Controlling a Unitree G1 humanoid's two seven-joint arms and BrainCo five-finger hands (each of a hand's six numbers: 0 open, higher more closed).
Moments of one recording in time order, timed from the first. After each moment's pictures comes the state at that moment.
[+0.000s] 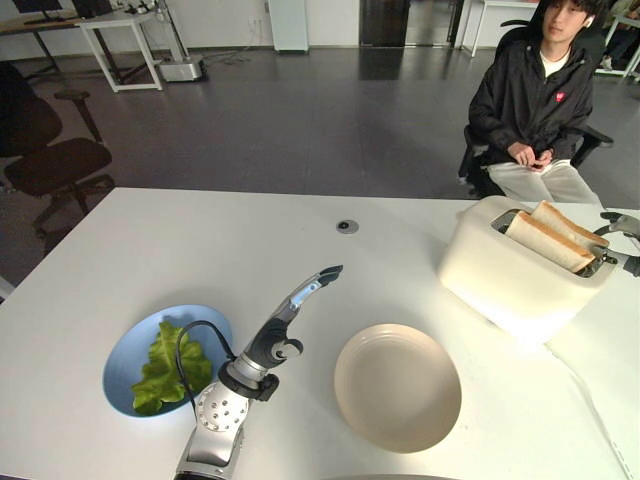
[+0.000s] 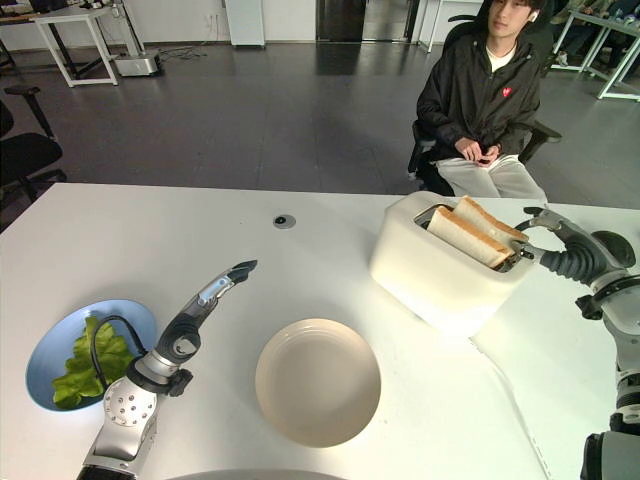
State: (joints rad) left arm 0.16 0.26 -0.11 -0.07 -0.01 -0.72 -0.36; right arm -0.35 -0.99 -0.16 0.87 -0.16 -0.69 0.31
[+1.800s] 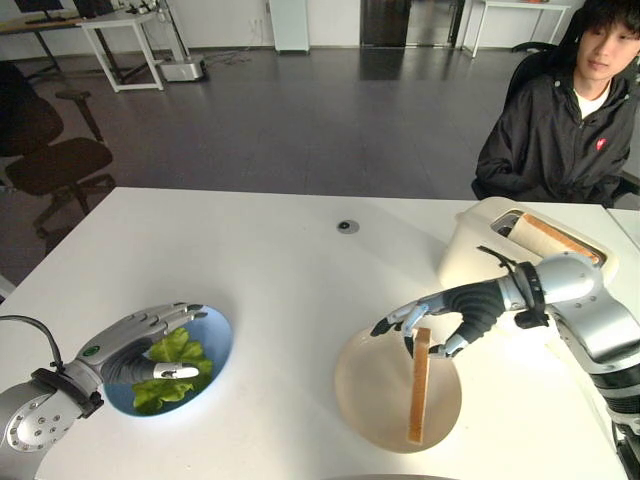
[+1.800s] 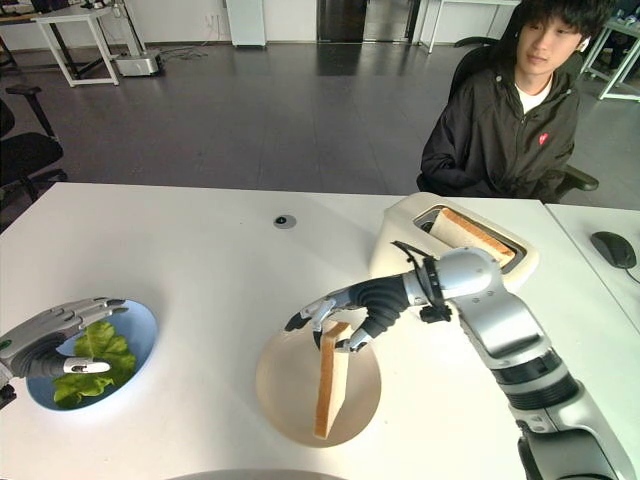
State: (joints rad) left arm 0.32 0.86 0.44 0.16 0.54 -0.80 -0.29; right arm -0.44 -0.75 0.31 -0.23 0.25 0.08 1.27
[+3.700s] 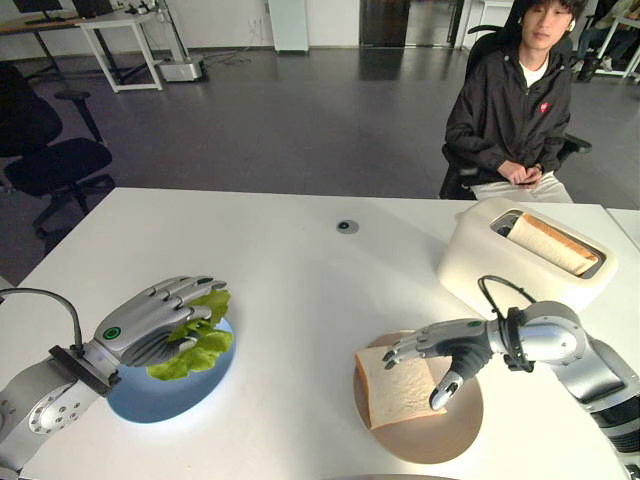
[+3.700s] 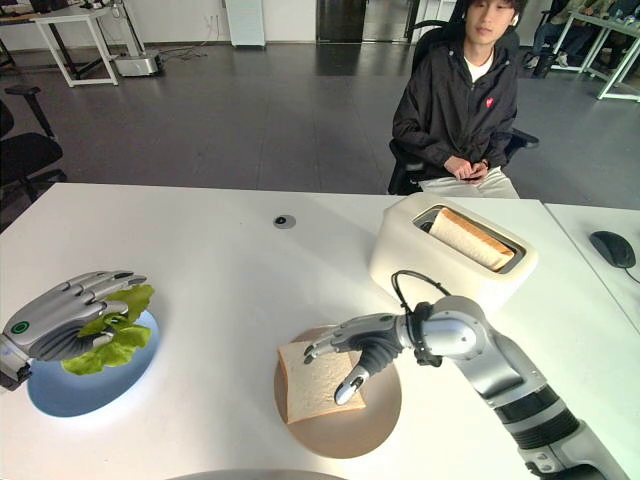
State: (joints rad) left arm 0.35 1.04 0.27 -0.07 0.58 -0.71 0.05; right arm -0.21 -0.78 0.38 -0.20 -0.22 -0.46 1.03
